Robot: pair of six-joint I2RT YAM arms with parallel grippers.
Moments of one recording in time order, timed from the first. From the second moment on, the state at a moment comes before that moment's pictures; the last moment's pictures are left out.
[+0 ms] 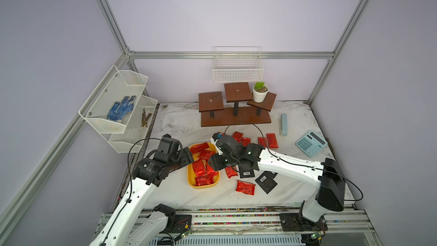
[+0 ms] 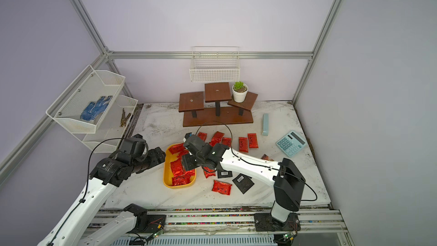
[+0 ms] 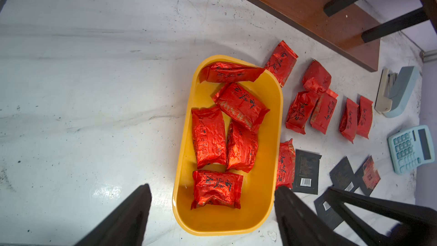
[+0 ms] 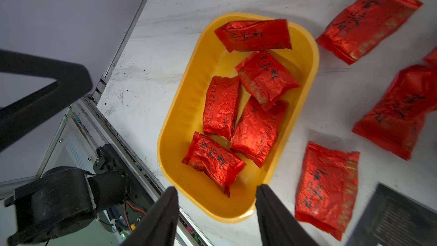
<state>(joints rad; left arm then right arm) -0.30 0.84 0.97 -1.03 -0.08 -0.73 1.05 1.73 1.43 -0.54 -0.04 0.58</state>
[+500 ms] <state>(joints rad) -0.27 0.61 1.08 -1.18 -0.14 -0.80 1.12 2.24 1.88 -0.69 0.07 0.55</state>
